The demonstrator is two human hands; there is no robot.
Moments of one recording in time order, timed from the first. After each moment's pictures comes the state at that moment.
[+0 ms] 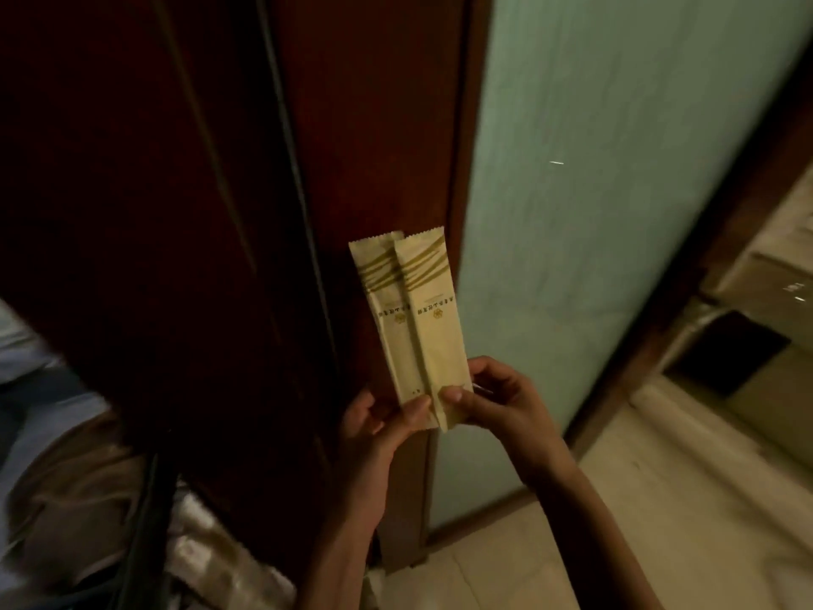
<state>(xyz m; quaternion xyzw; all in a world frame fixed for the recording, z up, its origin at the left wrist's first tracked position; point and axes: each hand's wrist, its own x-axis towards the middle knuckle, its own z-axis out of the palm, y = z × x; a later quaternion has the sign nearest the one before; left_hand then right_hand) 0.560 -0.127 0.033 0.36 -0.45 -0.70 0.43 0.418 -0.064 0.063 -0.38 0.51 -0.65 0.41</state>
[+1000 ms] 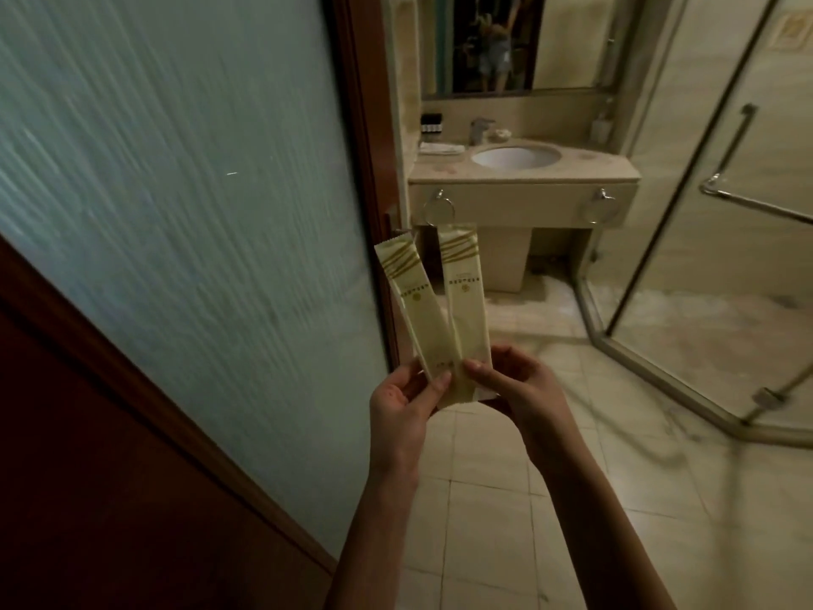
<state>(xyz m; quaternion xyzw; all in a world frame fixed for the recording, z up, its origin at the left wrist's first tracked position) 0.388 -0.056 0.030 0.11 -0.60 -0.79 0.07 0.362 0.075 0.040 0.00 0.61 -0.79 0.07</state>
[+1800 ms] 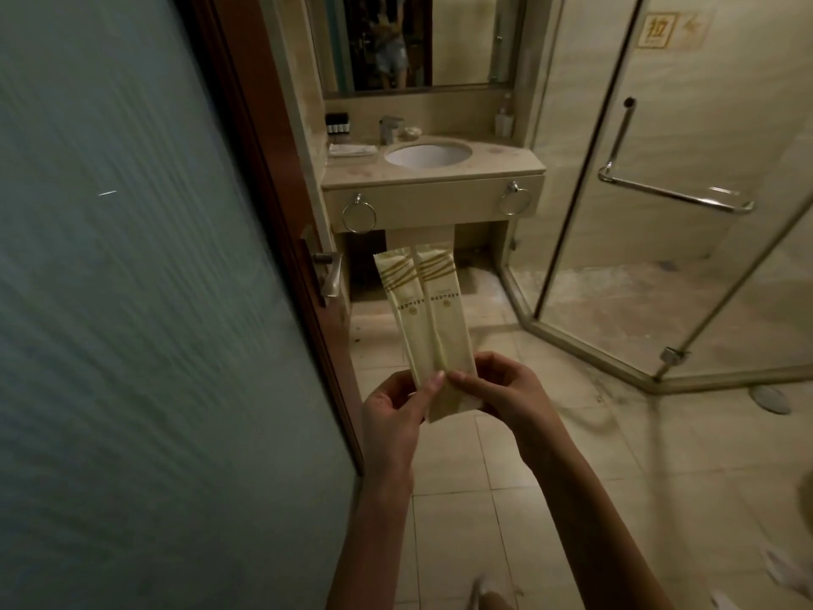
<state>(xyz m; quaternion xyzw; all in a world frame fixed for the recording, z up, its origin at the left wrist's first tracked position) 0.294 -0.031 0.004 0.09 -0.63 -0.77 -0.02 0.295 0.104 0.015 0.09 0.65 -0.75 0.02</state>
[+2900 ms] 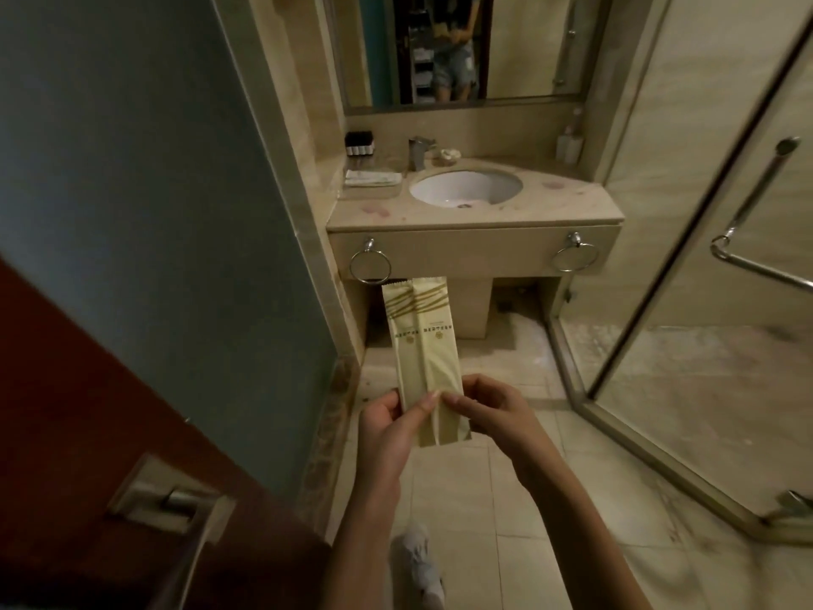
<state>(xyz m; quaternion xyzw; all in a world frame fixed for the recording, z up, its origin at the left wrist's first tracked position) -0.114 0.081 -0.024 0.18 -0.67 -0.72 -0.04 -0.126 0.221 -0.020 0.03 0.69 -0.72 0.12</state>
